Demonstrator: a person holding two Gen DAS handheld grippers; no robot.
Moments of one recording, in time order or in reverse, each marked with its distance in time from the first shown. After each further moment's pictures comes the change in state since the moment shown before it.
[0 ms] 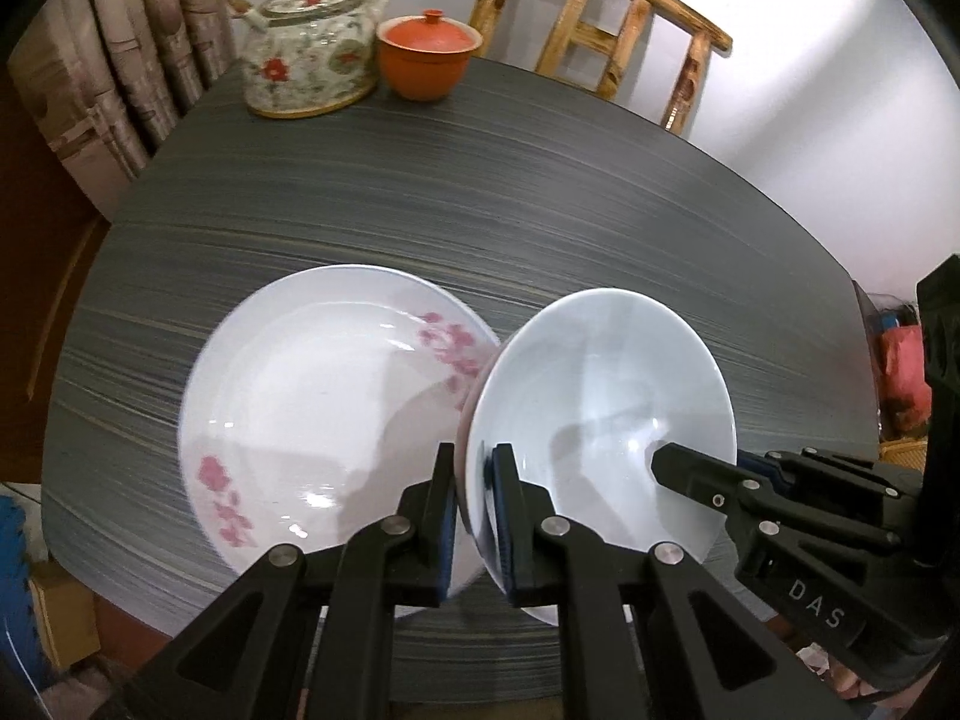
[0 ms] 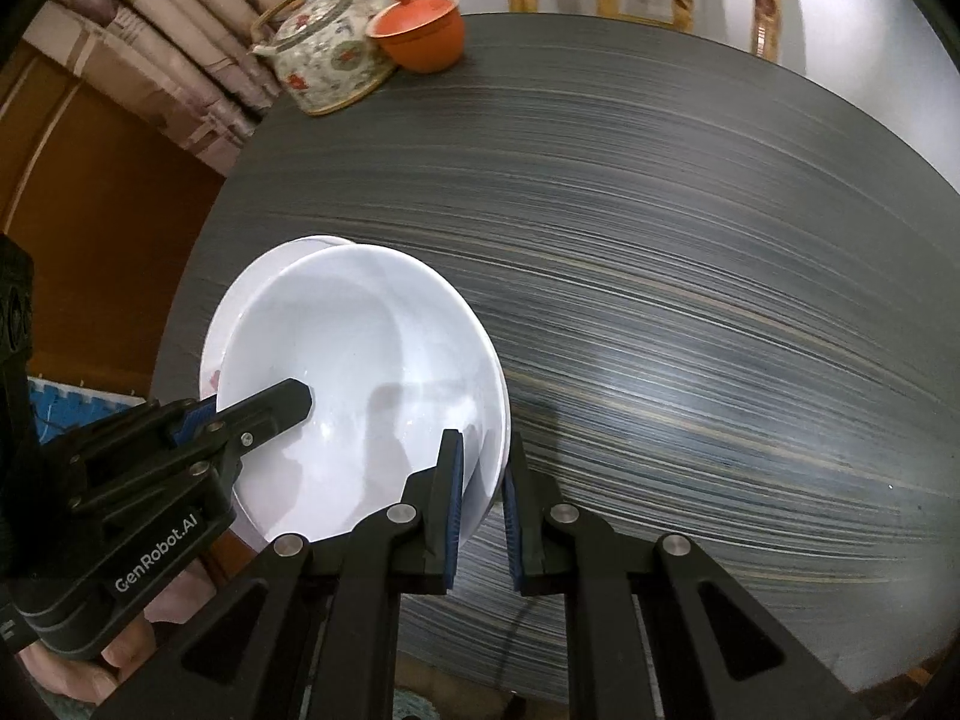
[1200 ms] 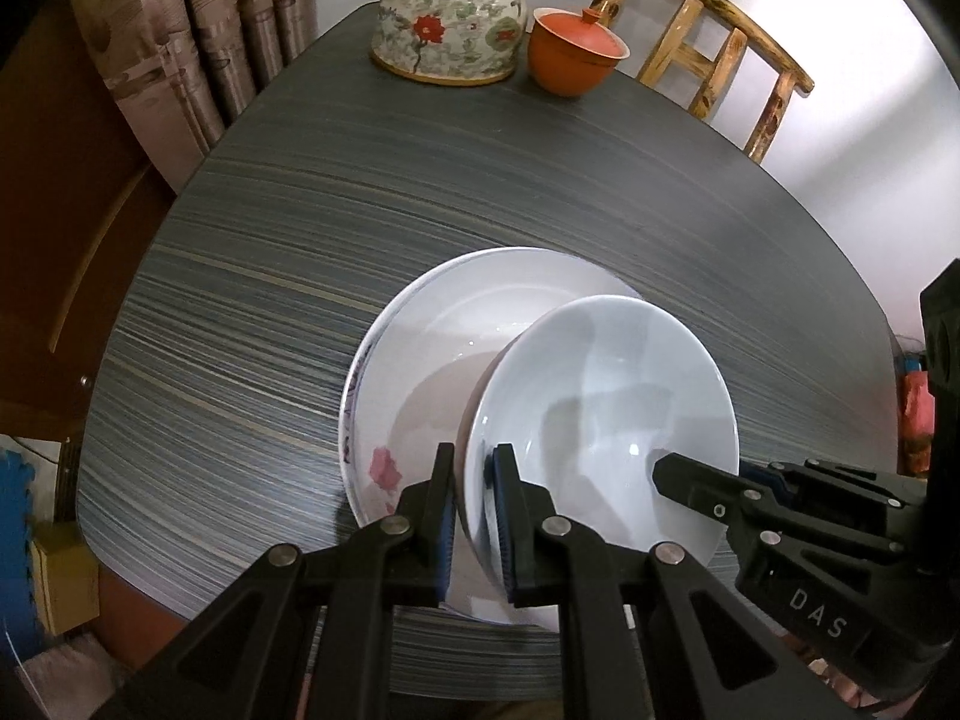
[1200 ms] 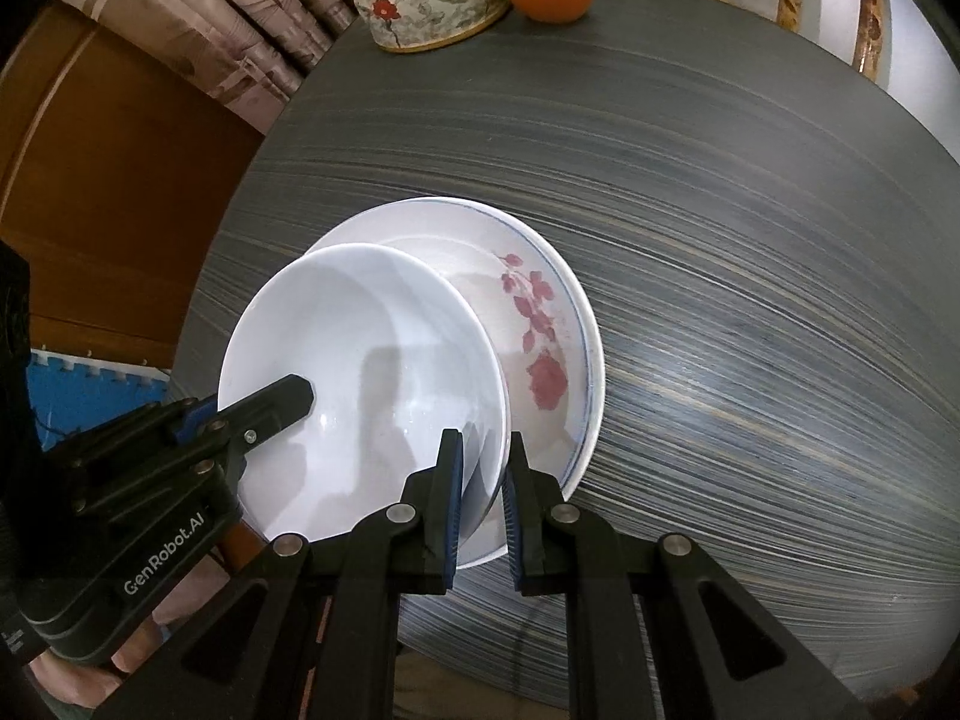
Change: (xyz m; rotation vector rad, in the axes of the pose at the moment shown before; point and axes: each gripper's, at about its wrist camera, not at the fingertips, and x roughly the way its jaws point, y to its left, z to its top) left arm -0.002 0.096 -0.010 -0.105 0.019 0.040; right arm 0.049 0.079 0.027 -0.060 0.083 0.028
